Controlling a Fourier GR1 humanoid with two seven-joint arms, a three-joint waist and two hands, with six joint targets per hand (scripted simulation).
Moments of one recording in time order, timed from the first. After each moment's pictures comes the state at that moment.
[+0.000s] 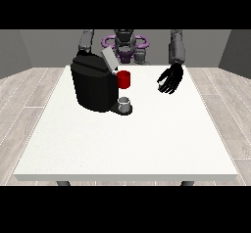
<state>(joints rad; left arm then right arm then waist) -0.48 0.43 -0.05 -0.91 -0.60 -0.02 -0.22 -0.24 -0.02 0.03 -1.42 0.17 -0.16 0.01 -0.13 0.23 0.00</state>
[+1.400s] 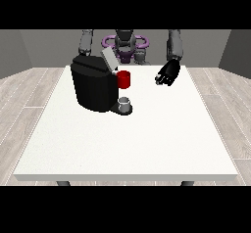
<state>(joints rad) -0.63 0.37 -0.08 -0.72 -0.80 -0.11 -0.30 -0.24 -0.03 -0.01 -1.19 0.19 -0.19 -0.03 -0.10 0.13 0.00</state>
